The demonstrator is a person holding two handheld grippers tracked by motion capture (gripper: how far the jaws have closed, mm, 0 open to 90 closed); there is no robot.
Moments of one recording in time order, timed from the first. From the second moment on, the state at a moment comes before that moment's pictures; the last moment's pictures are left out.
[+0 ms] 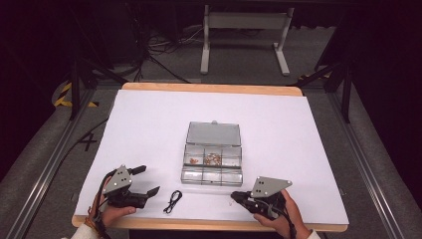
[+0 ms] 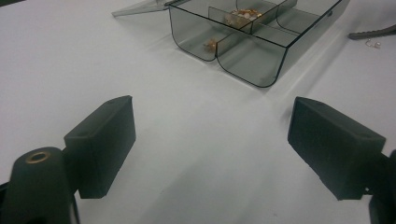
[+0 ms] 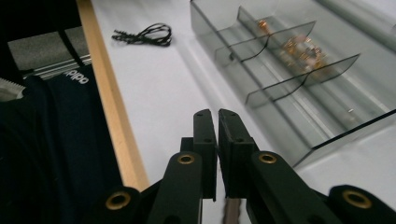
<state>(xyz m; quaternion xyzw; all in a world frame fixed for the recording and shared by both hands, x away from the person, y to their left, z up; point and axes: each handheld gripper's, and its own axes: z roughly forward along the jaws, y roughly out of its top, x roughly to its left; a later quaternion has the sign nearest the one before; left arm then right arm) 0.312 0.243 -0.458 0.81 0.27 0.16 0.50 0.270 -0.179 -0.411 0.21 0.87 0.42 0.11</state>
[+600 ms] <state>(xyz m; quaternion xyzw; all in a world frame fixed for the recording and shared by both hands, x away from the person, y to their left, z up) 0.312 0.243 -0.458 0.81 0.27 0.16 0.50 0.273 -0.164 -0.438 0.23 0.89 0.38 0.10</state>
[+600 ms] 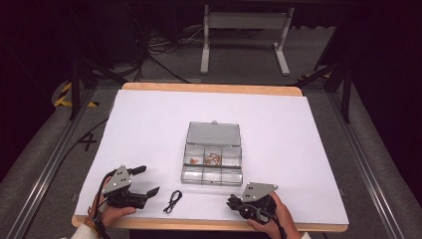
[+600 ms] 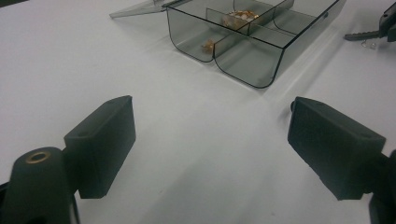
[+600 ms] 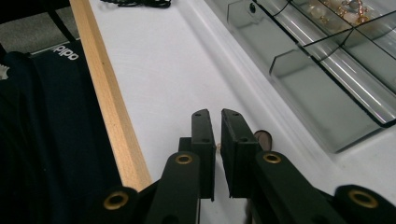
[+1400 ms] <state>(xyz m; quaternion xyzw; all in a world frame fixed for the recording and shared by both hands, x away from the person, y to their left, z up) 0.312 0.243 -0.458 0.81 0.26 0.16 0.50 0.276 -0.161 -0.437 0.23 0.89 0.39 0.09</state>
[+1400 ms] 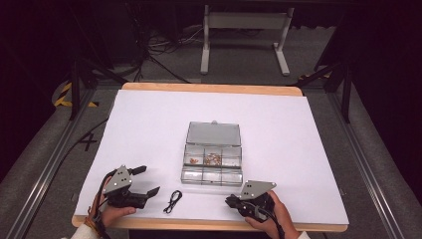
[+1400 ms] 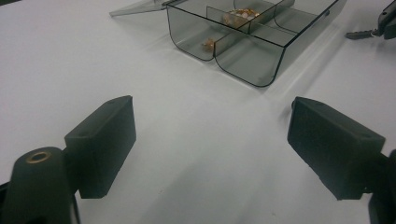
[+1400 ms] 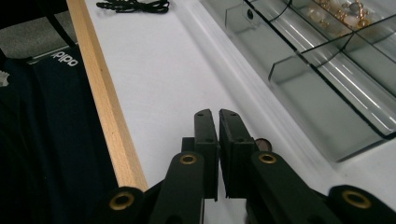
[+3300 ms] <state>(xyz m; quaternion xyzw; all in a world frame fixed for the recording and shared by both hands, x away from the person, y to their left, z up) 0.313 0.244 -0.458 0.81 0.27 0.16 0.50 0.372 -0.171 -0.414 0.28 0.85 0.42 0.15</state>
